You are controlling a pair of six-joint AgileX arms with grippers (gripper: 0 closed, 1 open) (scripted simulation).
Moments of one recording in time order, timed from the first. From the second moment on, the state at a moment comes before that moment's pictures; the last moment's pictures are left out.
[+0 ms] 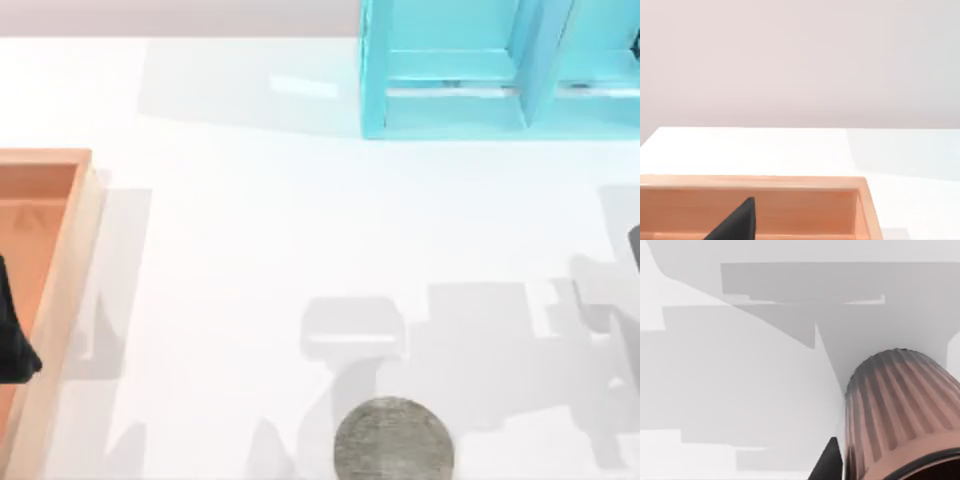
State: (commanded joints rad) left arm 0.00 0.00 0.00 0.00 0.00 0.00; right arm -0.02 1.73 1.03 -0.87 0.00 -1.58
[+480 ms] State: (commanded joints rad) left arm 0.00 0.00 0.00 0.00 0.00 0.00; right arm -0.01 1.74 1.04 -0.88 0.00 -1.56
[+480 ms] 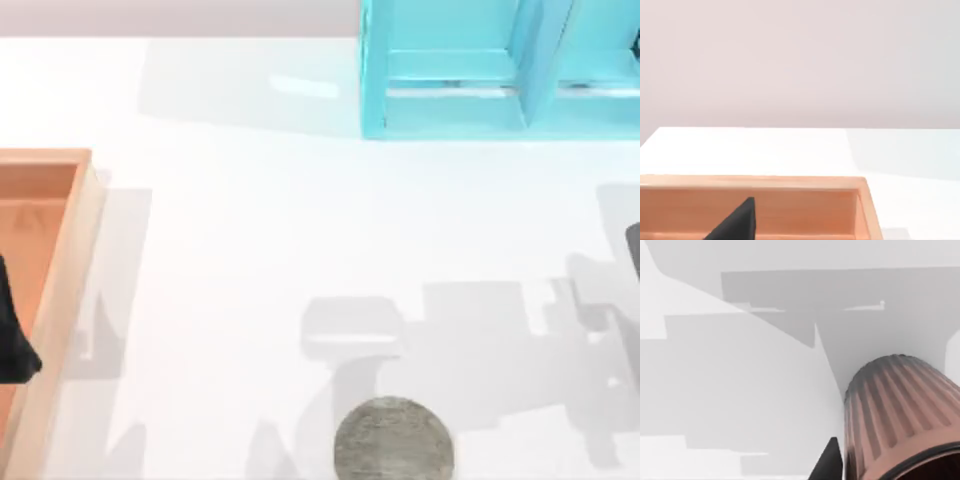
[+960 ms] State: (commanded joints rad) left arm 0.00 0.00 0.00 0.00 0.00 0.00; right arm 0.17 1.79 1.12 -0.94 0.00 -1.13
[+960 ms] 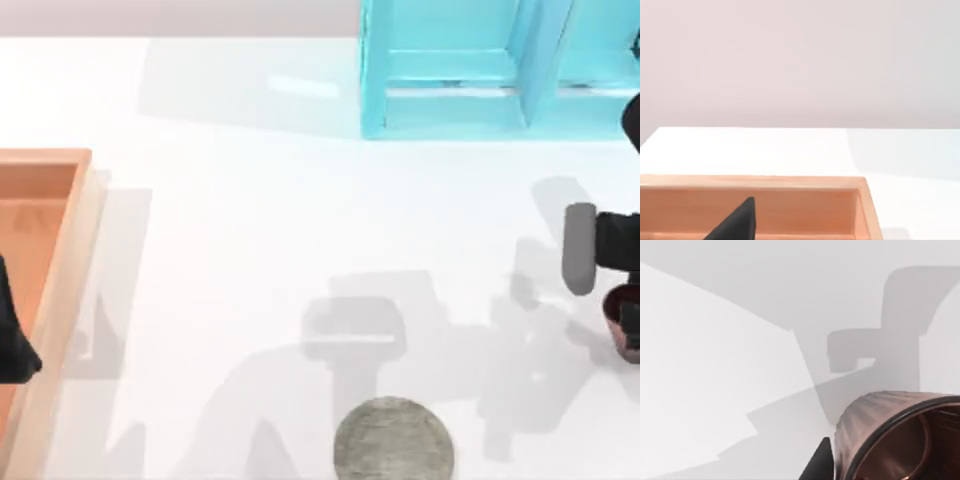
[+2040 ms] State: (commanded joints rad) left arm 0.00 0.00 0.00 0.00 0.00 0.00; right arm 0.83 1.78 1.32 -1.09 0.01 0.64
